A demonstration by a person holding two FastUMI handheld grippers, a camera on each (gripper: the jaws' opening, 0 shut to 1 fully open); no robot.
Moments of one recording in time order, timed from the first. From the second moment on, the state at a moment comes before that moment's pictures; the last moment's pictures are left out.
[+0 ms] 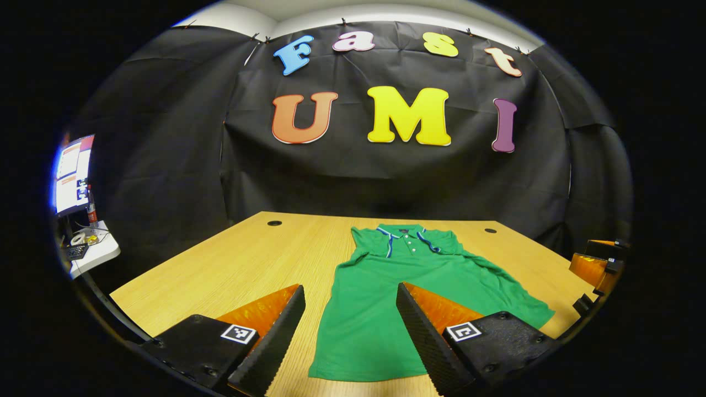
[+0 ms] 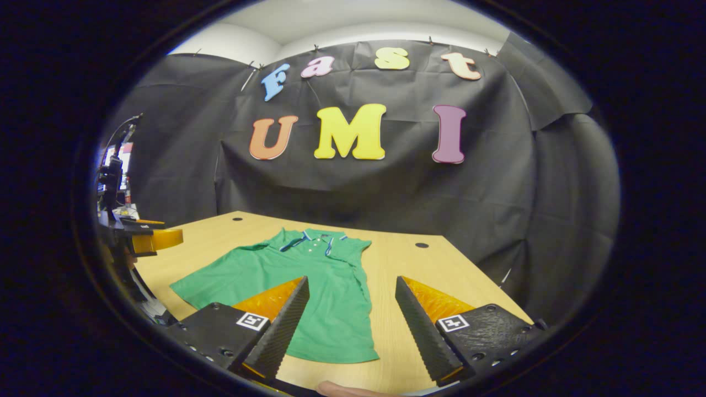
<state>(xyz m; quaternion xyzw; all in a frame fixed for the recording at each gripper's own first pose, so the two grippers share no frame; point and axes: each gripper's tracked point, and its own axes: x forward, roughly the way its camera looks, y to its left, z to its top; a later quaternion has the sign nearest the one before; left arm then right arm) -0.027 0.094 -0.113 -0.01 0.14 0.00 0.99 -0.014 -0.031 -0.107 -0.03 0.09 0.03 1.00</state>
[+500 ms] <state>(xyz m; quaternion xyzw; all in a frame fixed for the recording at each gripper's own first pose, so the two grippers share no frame) -0.036 0.102 -0.211 0.00 0.24 -0.01 0.97 -0.001 -0.040 -0.217 0.00 0.21 0.03 0.98</state>
